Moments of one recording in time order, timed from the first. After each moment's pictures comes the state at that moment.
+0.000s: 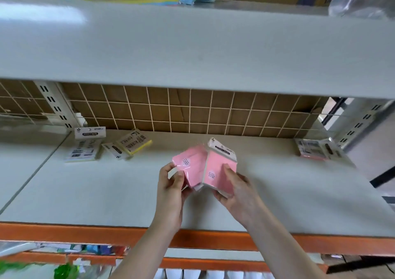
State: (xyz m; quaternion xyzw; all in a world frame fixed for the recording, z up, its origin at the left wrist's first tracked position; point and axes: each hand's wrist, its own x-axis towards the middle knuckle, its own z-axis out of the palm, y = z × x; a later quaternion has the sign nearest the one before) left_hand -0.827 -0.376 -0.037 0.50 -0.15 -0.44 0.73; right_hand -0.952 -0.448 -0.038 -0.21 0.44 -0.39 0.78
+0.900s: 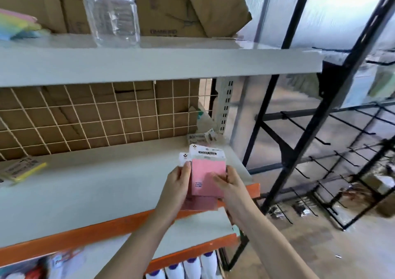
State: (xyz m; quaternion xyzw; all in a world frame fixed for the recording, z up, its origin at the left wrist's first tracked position) left_hand -1.086 -0.404 0.011 0.61 -0.47 -0.40 0.50; right_hand -1.222 -0.405 0.010 -0.45 0.49 -0.47 0.59
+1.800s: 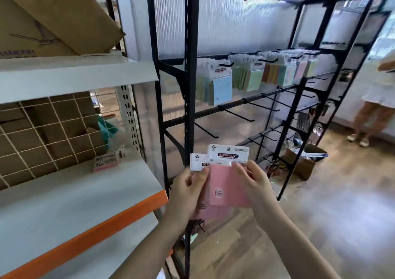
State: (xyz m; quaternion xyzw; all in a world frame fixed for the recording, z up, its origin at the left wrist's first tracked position) left_hand -1.333 -0.387 0.038 0.45 -0.59 -0.47 0.47; right_hand -1.483 -0.346 0.059 -0.40 0.59 -0.60 0.38
